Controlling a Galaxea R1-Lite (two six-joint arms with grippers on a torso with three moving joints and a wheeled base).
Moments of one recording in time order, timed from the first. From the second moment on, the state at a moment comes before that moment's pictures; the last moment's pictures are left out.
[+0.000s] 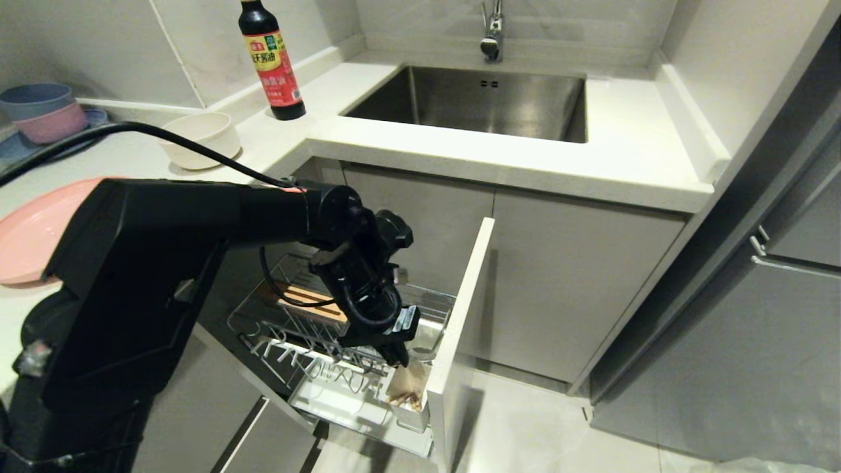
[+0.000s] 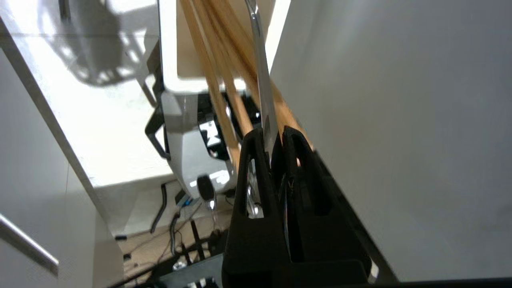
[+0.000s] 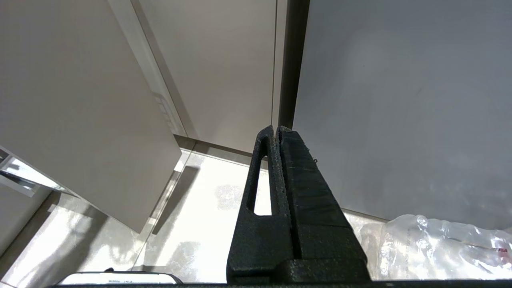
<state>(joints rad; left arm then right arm) -0.50 2.27 -1.94 1.08 -0.23 -0.32 0.01 0.00 0.00 0.00 0.00 0.01</state>
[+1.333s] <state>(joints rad) -0.50 2.37 -1.95 0.94 -0.23 -0.31 0.01 0.00 0.00 0.00 0.00 0.01</state>
